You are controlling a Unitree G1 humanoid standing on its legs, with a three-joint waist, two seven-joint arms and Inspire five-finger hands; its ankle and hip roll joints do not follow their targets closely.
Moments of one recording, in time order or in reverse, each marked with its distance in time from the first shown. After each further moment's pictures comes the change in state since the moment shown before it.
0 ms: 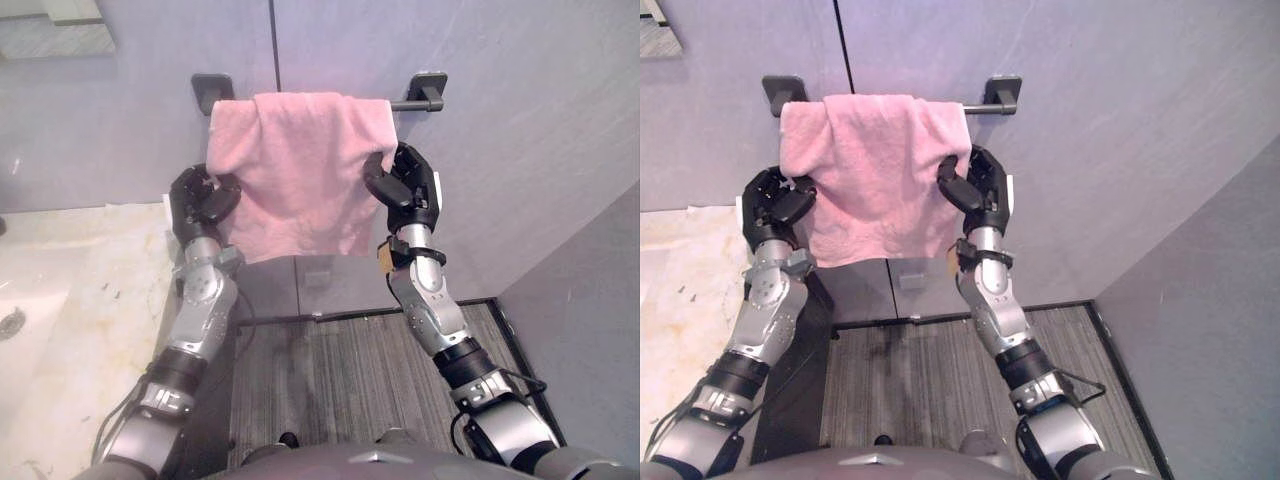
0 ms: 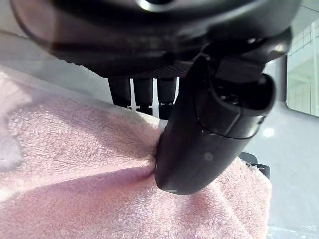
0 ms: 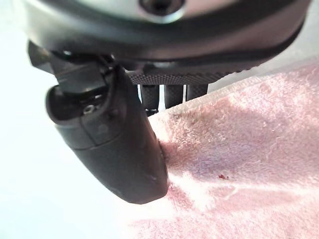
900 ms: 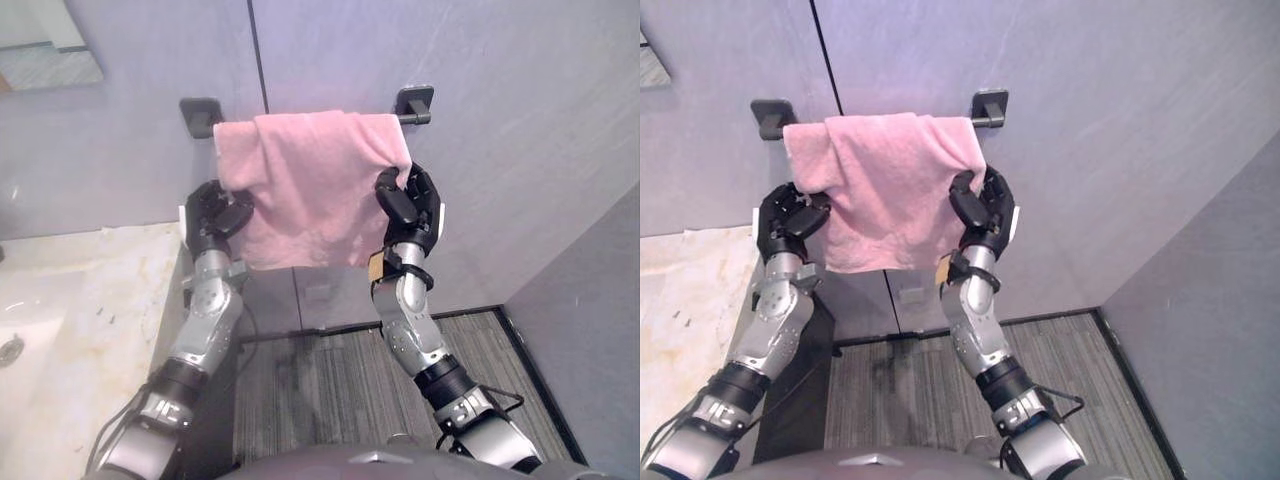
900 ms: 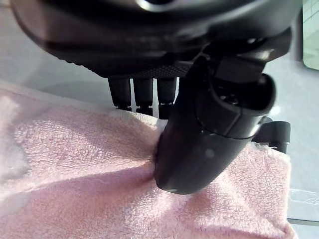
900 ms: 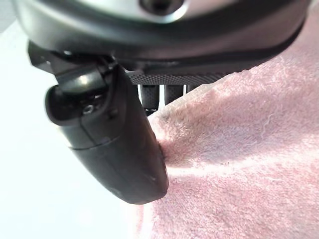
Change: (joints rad) left arm 0.047 0.019 -0.075 0.000 -0.003 -0.004 -0.010; right arm 0.073 0.086 0.066 -0.001 0.046 -0.181 -0.227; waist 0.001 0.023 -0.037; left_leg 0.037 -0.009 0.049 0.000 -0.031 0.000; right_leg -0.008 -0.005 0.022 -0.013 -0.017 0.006
